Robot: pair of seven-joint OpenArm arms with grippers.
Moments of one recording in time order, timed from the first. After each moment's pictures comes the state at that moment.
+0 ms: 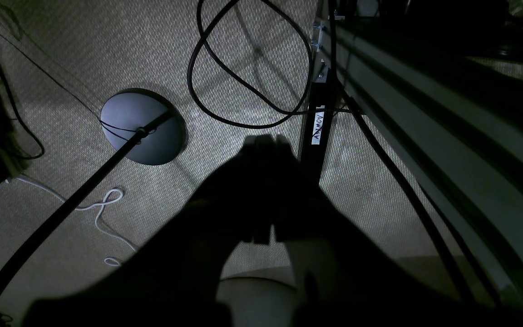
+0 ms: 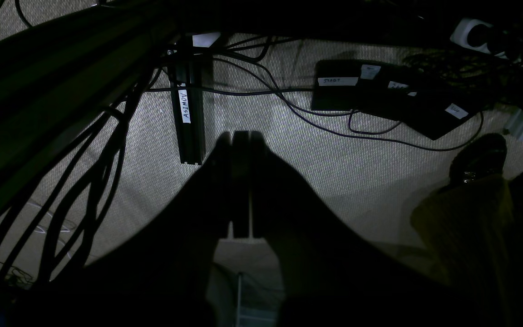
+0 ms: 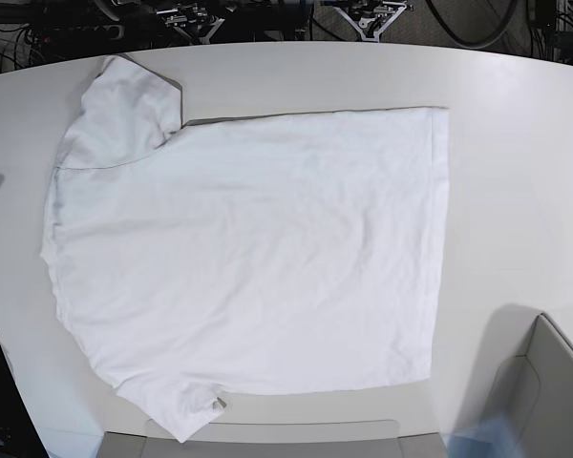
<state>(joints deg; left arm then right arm) 1.8 1.6 -4.7 1.3 -0.1 3.3 -2.2 0.8 1.9 -6.5 2.5 2.6 5.0 -2.8</state>
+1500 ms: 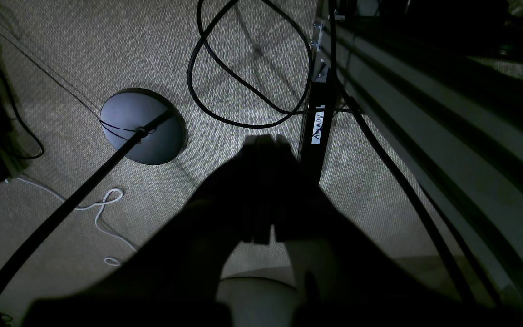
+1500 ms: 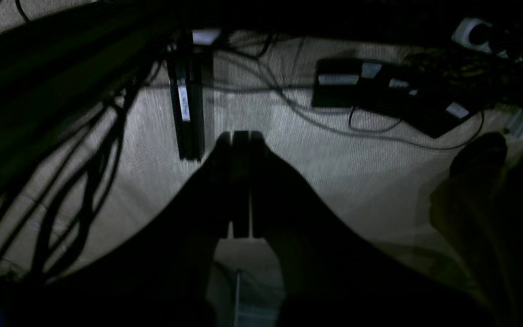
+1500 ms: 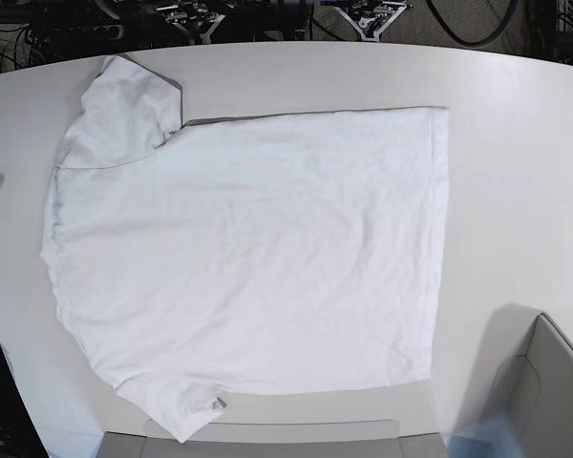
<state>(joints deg) 1.8 1.6 -4.7 1.3 -0.1 3.3 -2.2 -0.5 2.0 -6.9 2.7 2.4 5.2 -2.9</state>
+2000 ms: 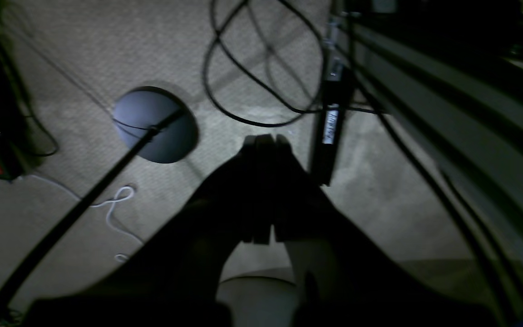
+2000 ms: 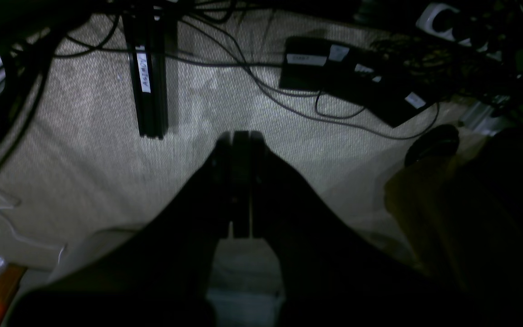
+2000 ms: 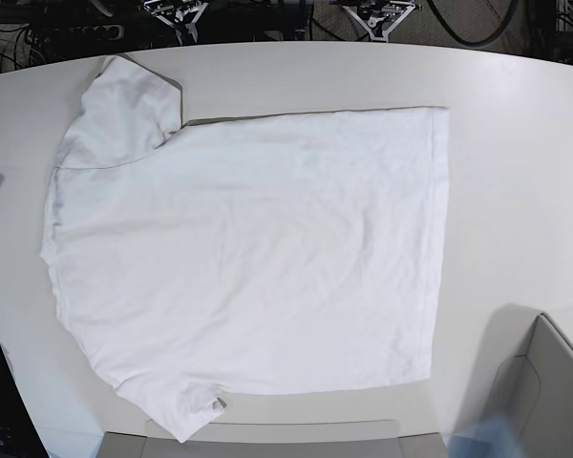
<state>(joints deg) 2.2 -0.8 -4.3 1.3 -0.1 3.3 -2.3 -2.9 5.5 -7.7 2.8 -2.8 5.4 -2.4</state>
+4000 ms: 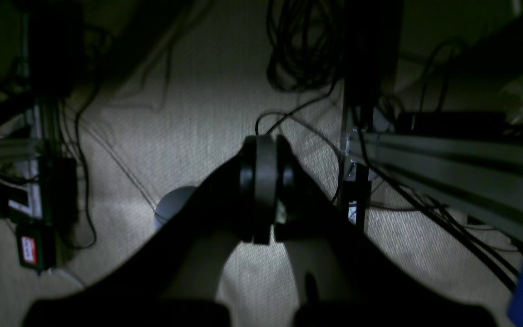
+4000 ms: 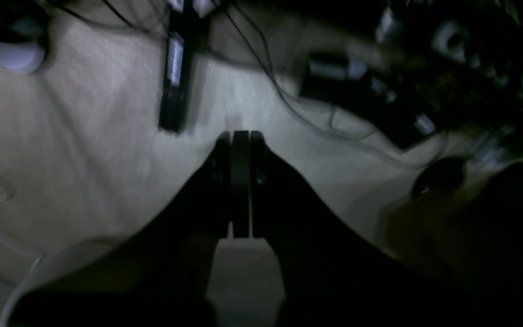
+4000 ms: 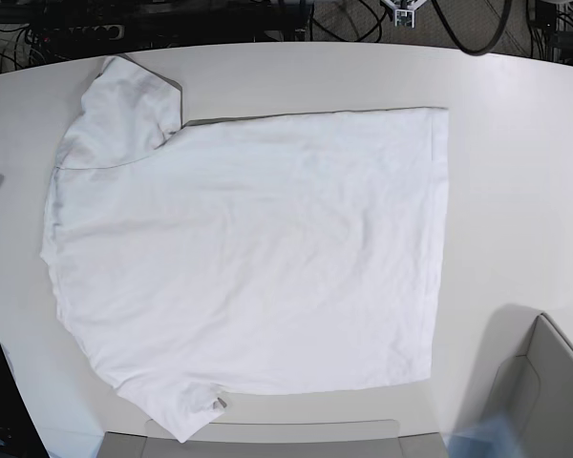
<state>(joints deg) 35.4 -3.0 -4.6 49.6 -0.3 2.5 -14.0 -39.9 10.5 -8.2 53.4 -3.0 5.5 -0.9</state>
